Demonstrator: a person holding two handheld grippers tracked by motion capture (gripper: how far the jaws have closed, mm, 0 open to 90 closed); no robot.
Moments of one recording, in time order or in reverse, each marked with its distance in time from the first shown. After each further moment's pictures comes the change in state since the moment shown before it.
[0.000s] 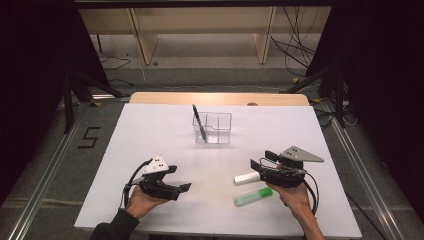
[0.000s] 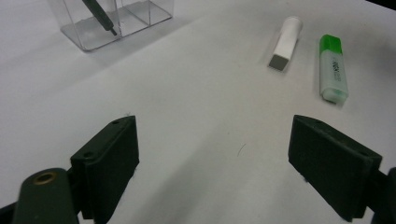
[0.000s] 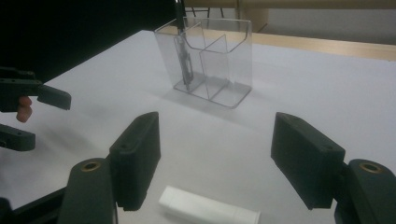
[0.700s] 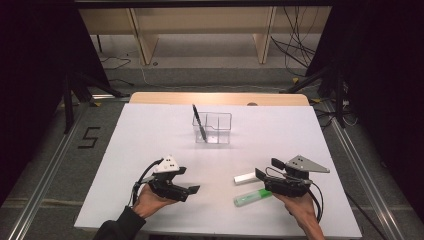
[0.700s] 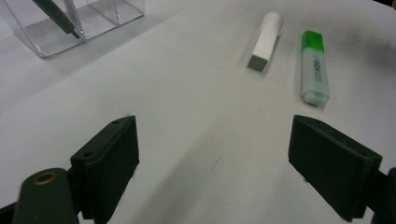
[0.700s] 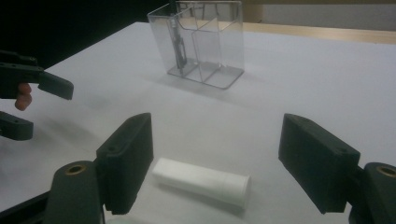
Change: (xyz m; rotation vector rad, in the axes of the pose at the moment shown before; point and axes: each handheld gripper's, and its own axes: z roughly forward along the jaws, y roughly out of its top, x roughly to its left) left arm -0.015 0.011 0.017 0.043 -0.050 0.024; right arm -0.004 -0.022 -0.014 0.005 -0.023 0.003
